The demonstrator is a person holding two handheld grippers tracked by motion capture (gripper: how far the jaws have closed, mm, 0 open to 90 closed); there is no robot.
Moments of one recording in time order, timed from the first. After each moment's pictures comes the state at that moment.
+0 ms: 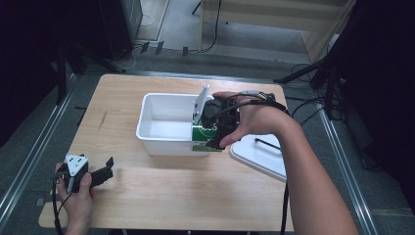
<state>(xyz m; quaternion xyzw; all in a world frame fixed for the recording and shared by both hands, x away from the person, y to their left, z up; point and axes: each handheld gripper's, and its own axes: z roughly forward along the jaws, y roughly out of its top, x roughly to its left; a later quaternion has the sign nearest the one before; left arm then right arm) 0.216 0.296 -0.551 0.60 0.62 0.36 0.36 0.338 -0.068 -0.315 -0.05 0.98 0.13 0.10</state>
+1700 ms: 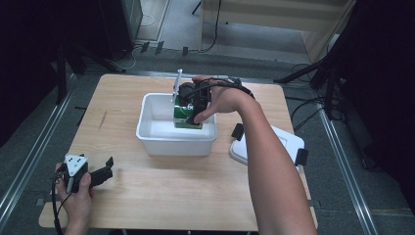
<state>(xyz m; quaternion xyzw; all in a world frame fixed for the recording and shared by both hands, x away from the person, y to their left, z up) 0.217 0.297 -0.551 0.60 0.62 0.35 0.37 0.417 -0.007 -0.358 -0.03 0.98 0.12 0.13</state>
